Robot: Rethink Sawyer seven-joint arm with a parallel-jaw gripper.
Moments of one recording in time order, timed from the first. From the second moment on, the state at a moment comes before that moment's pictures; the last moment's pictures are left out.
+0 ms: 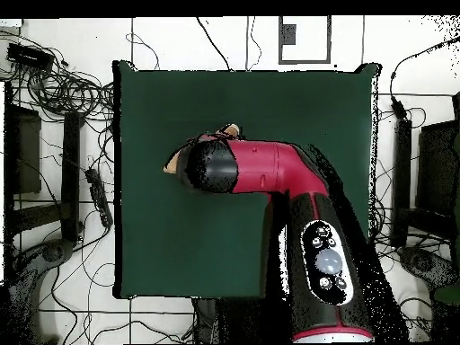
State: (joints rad) arm -0.19 -0.74 0.16 1.53 -0.13 0.61 1.67
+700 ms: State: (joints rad) arm -0.16 -0.80 0.18 1.47 -0.14 0.68 1.67
